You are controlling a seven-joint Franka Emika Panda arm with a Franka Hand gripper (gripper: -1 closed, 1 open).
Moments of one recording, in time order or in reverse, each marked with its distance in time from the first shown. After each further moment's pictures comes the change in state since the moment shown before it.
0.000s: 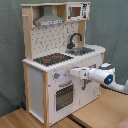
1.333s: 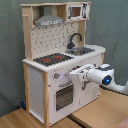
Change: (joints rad) arm 0.013 0.008 0.006 0.026 0.001 -0.102 -0.292
